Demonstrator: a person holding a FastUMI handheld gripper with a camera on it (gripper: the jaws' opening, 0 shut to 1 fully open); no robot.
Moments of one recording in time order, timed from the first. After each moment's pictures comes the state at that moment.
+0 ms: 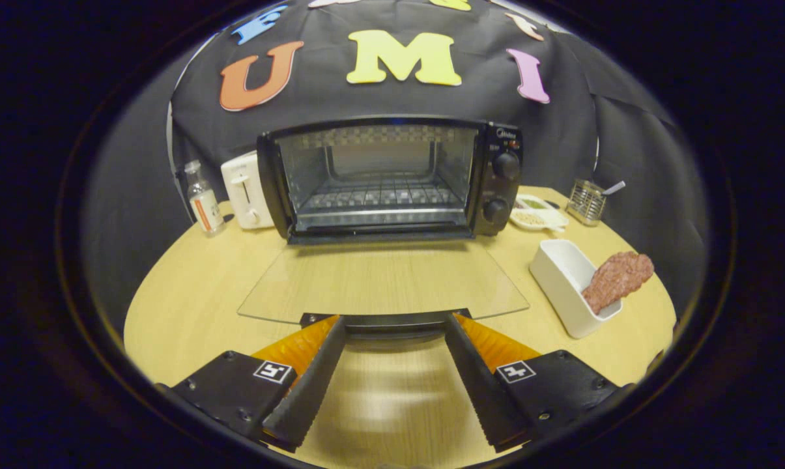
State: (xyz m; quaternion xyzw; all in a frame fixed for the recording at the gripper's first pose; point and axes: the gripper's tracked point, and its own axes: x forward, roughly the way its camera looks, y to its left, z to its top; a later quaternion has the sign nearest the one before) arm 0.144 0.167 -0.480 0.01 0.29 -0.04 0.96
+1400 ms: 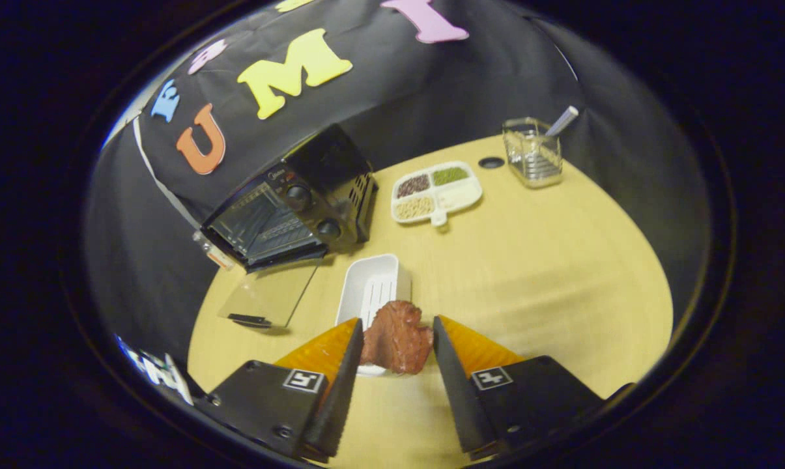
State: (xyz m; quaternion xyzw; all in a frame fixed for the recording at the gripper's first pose) arm 0.126 -0.108 -0.430 0.19 0.38 0.08 0.90
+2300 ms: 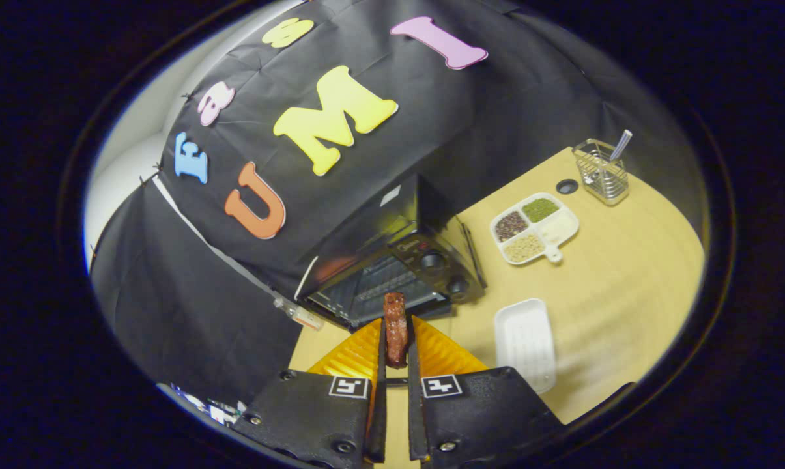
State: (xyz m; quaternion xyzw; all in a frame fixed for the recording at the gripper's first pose) arm 0.173 0.043 -0.298 0.33 0.24 0.14 0.90
